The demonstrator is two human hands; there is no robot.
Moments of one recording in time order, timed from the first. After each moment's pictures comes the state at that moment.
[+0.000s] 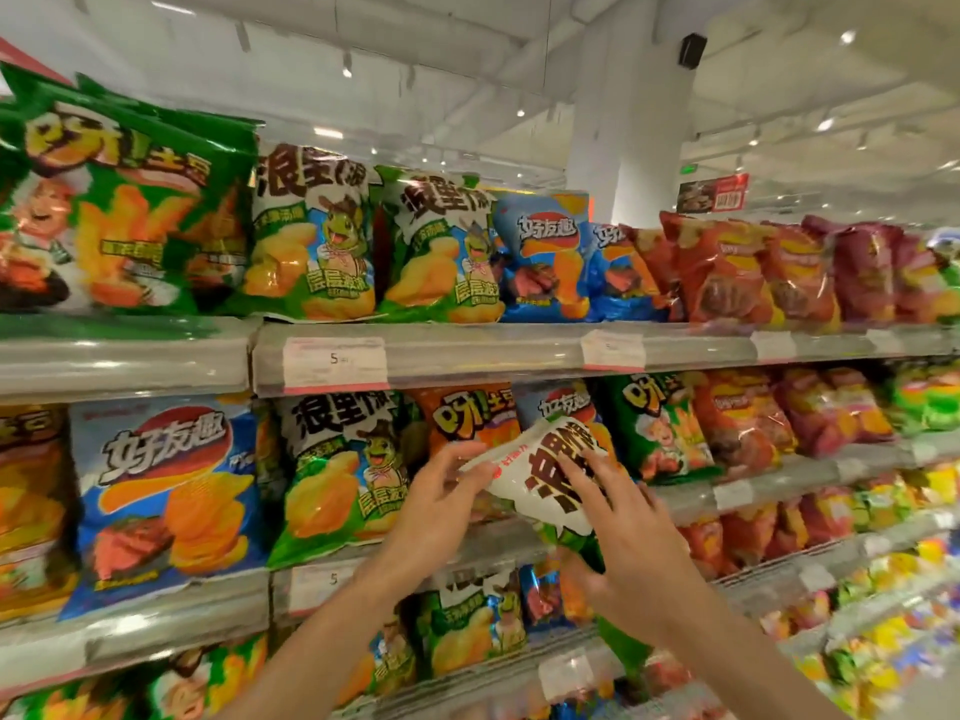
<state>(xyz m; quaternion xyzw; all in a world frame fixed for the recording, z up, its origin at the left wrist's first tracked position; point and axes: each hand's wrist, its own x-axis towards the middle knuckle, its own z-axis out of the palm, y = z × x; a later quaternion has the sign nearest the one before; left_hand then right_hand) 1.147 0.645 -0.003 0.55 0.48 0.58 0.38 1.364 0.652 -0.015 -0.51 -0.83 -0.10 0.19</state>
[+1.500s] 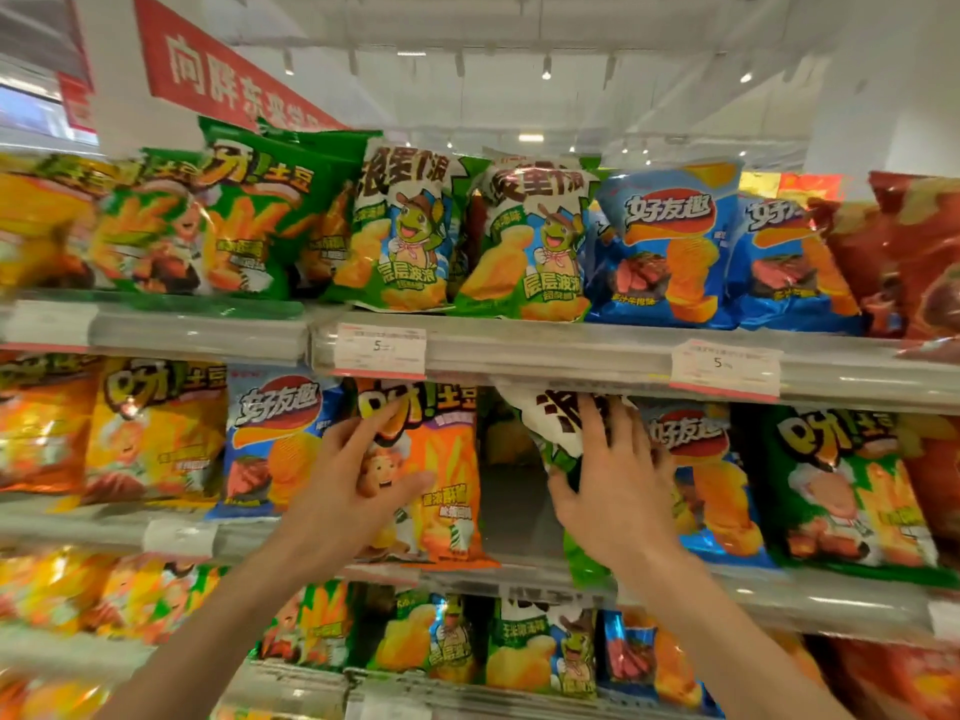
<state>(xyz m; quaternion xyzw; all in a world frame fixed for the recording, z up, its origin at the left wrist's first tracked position) 1.089 0.594 0.004 0.51 0.72 0.48 0.01 1.304 0.745 0.023 -0.44 -0.85 -0.04 0.29</state>
